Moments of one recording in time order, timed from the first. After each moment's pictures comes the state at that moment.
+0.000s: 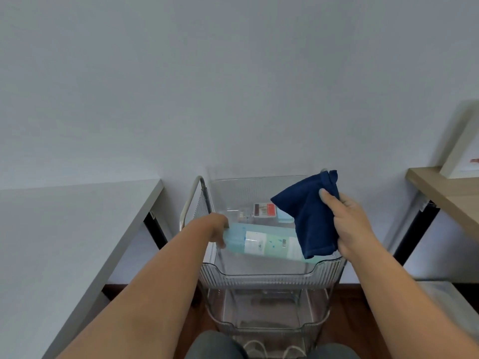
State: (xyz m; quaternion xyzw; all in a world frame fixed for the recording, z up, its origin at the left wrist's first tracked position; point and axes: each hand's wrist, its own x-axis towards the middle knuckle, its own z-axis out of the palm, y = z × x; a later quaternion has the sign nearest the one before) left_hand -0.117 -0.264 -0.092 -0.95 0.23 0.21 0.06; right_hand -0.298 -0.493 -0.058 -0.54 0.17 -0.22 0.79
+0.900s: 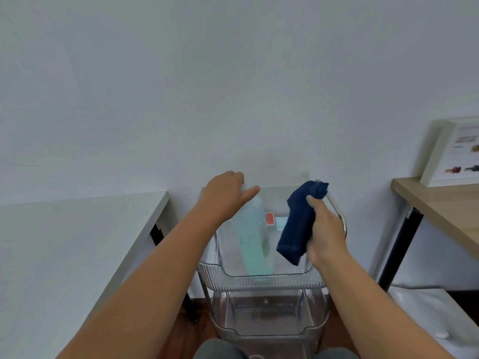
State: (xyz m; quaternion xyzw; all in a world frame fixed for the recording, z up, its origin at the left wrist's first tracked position) left_hand -0.195 -0.271 0.028 -0.93 0.32 -0.15 -0.14; right_hand -0.318 -0.430 -0.034 -0.43 0.22 -0.24 0.85
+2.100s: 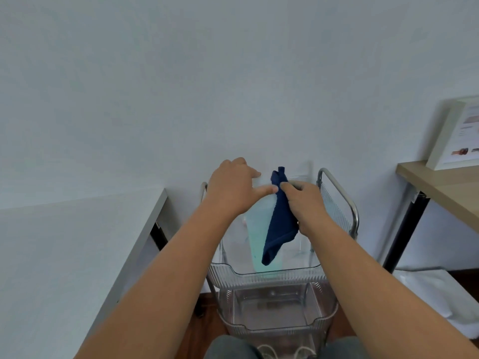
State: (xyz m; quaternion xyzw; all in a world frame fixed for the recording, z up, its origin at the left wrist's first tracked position) left_hand -0.200 -0.277 0.038 -0.92 0.34 -0.15 -0.15; right_hand -0.258 -0.420 -0.027 -0.65 0.24 -0.19 0.70
